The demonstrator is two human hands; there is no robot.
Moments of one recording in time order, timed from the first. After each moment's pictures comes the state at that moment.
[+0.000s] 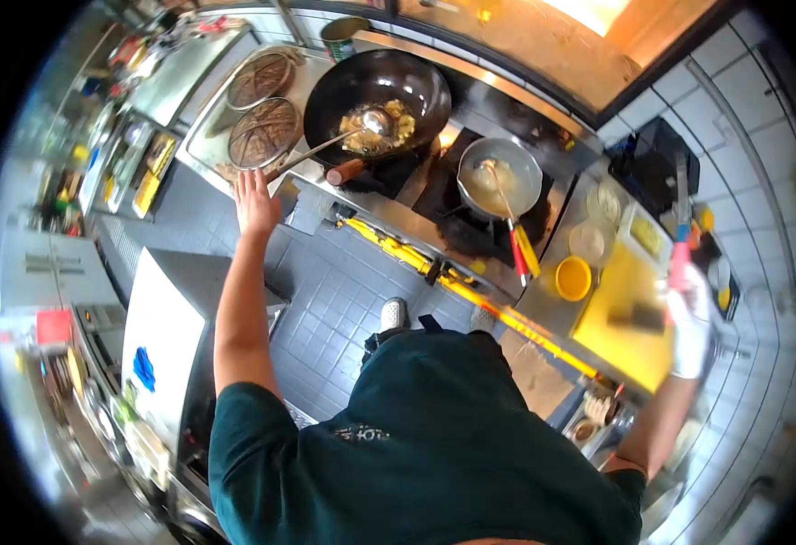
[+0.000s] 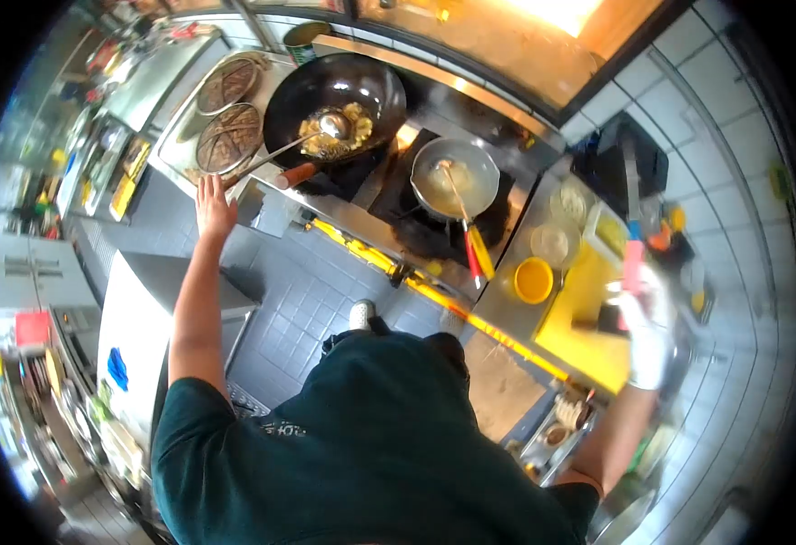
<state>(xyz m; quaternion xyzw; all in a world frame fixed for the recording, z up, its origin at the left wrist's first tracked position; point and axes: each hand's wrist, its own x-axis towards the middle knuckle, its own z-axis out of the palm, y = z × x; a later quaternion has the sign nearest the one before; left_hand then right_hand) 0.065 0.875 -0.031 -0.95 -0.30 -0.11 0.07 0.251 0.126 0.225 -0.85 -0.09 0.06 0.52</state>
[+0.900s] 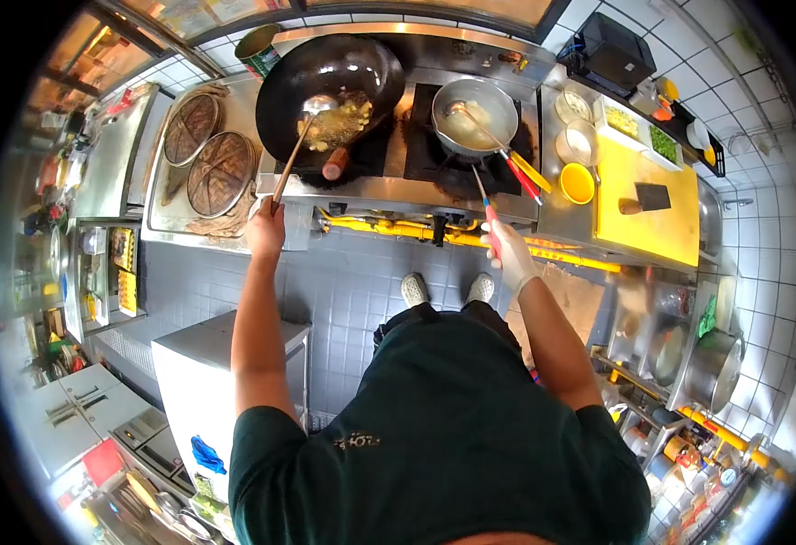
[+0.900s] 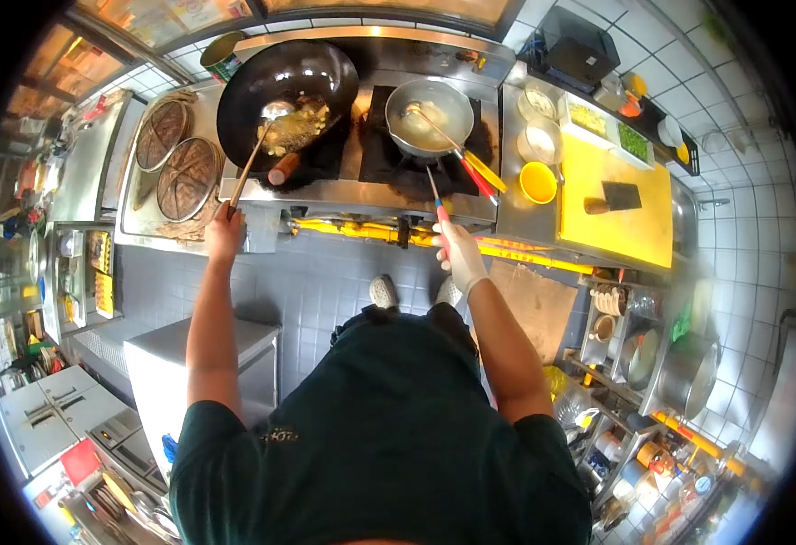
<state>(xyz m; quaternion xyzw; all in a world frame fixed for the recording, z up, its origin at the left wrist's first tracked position) 0.085 0.908 -0.079 -0.96 -0.19 -0.10 -0.19 0.101 0.377 -0.052 -0.62 0.24 0.28 0.69</state>
